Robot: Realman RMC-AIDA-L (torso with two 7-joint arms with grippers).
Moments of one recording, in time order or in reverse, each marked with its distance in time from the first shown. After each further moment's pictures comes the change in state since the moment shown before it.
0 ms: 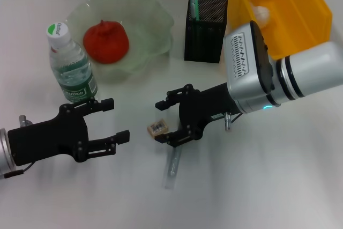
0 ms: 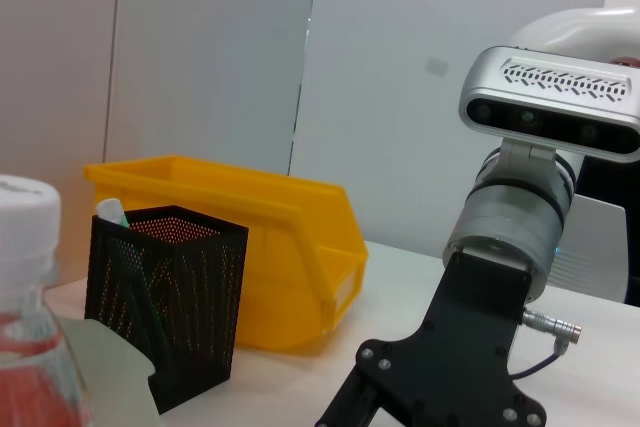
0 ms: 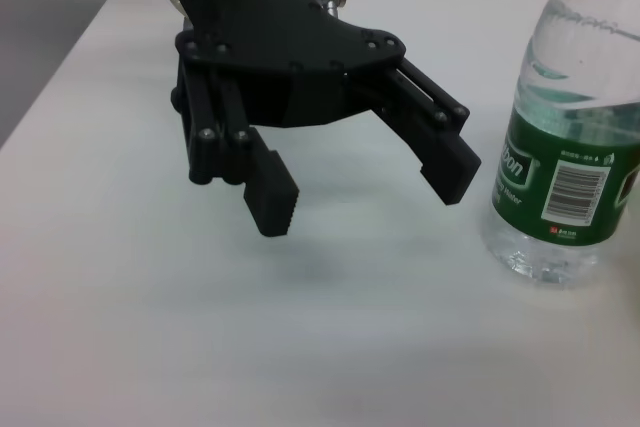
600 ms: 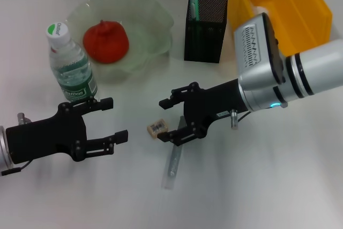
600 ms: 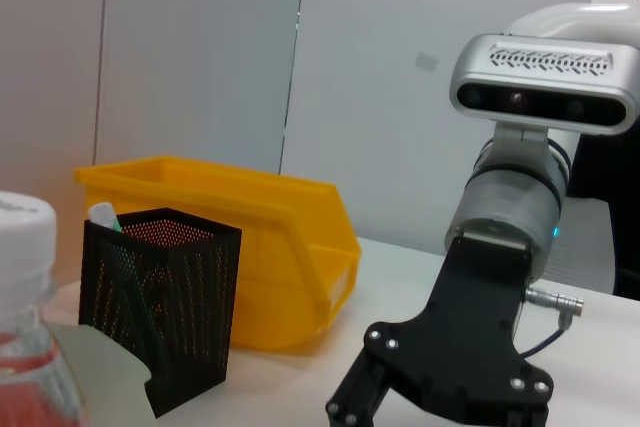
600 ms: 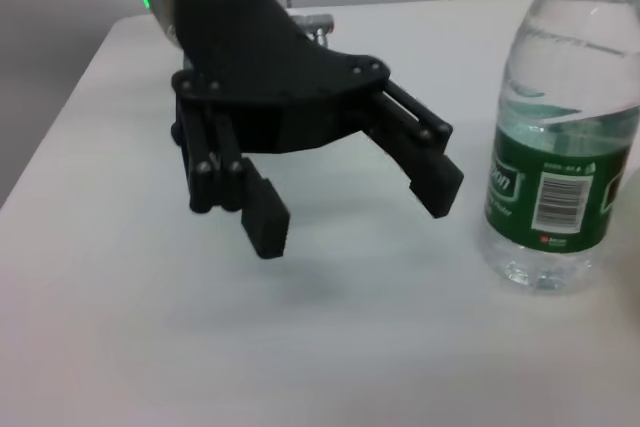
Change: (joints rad) left arm -0.008 0.012 0.005 0.005 0.010 0.004 0.000; right arm -0.051 0.000 0.000 -0.094 -0.012 -0.076 0.099
